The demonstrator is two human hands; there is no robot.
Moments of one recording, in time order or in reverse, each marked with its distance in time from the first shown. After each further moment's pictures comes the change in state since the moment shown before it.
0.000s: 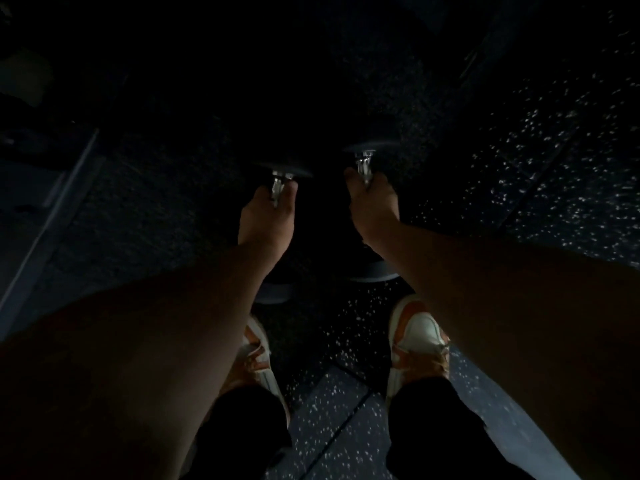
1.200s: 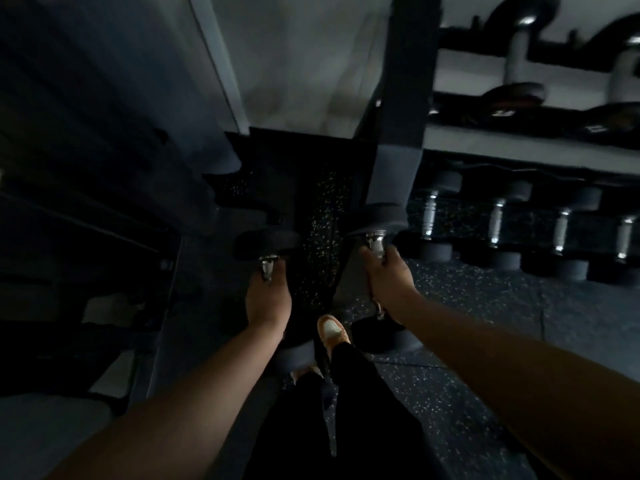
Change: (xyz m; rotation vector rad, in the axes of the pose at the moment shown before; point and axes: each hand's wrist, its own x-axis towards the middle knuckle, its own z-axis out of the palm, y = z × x) left_hand -0.529 0.330 -0.246 -0.331 -0.212 0.118; right_hand -0.534 -0.123 -0.514 0.462 0.347 0.115
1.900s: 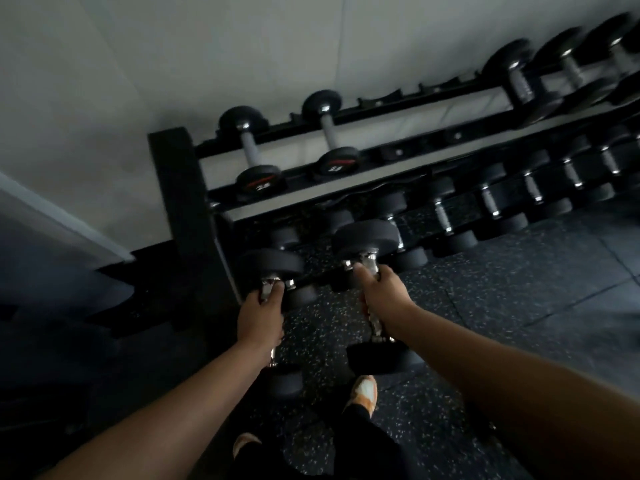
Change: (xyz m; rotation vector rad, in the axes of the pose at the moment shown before) left_hand -0.217 0.096 0.267 0.250 -0.407 0.277; right_hand -0.024 0.088 -0.350 0.374 0.269 0.111
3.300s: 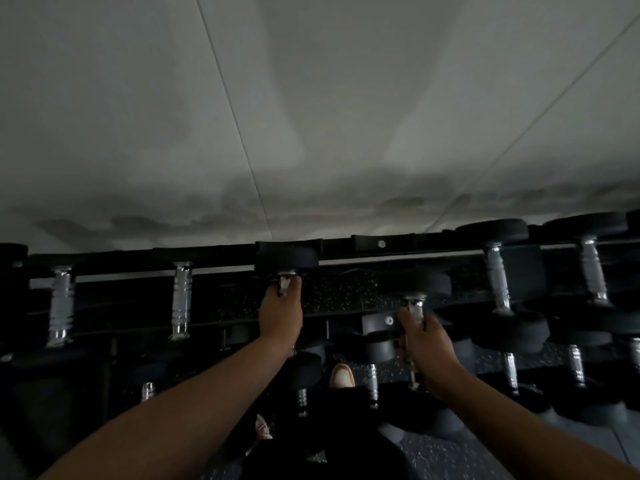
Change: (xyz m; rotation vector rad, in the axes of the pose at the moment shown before) left_hand 0.279 0.316 0.481 -0.136 0.240 -0.045; right_hand 0.501 -0.172 -0.345 -0.041 -0.087 0.098
